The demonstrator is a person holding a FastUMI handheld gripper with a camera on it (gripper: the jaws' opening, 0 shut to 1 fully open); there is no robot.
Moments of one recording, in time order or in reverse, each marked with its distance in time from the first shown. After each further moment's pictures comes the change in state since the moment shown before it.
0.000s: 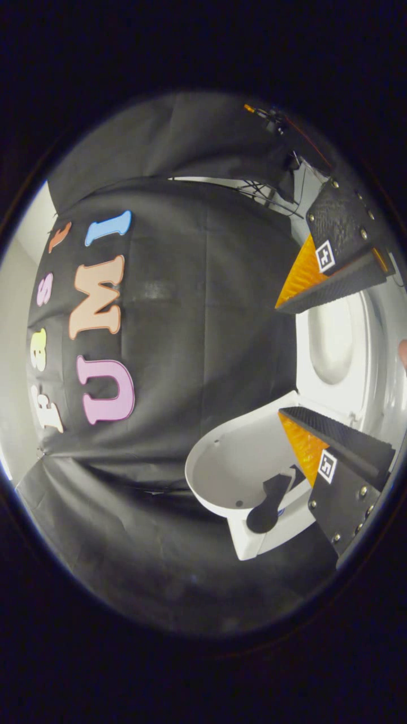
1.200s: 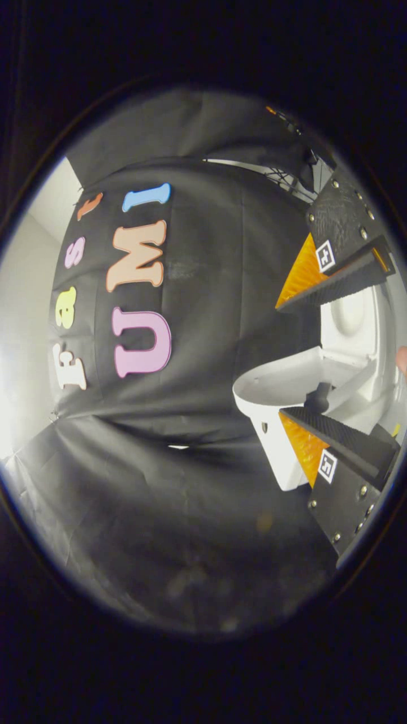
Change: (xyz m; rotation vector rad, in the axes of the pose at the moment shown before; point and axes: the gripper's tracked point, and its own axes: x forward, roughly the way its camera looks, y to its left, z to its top) arm -0.056 0.124 0.103 -0.045 -0.129 0.074
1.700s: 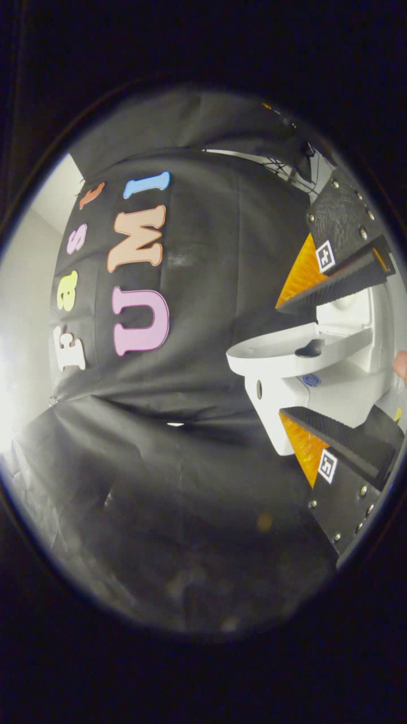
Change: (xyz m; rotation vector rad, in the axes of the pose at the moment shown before) arm -0.019 0.081 -0.013 -0.005 -0.009 0.051
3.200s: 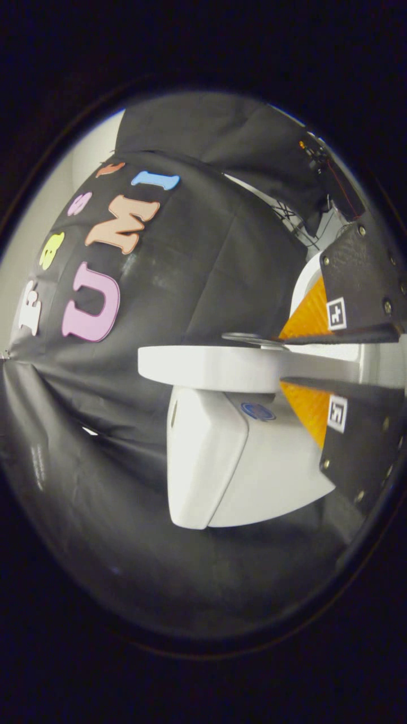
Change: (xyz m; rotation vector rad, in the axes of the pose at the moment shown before) arm 0.082 0.013 -0.138 -0.291 0.219 -0.162
